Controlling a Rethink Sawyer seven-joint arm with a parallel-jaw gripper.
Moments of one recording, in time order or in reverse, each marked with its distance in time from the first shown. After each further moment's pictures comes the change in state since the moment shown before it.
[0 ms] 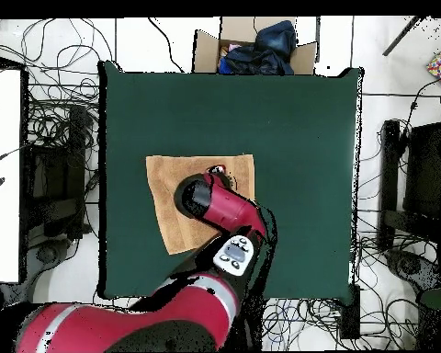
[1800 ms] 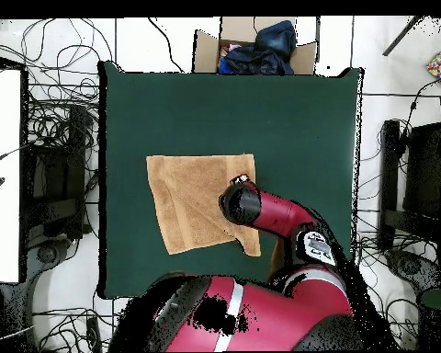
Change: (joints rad) arm -0.379 -0.055 0.286 0.006 -0.433 0.021 0.000
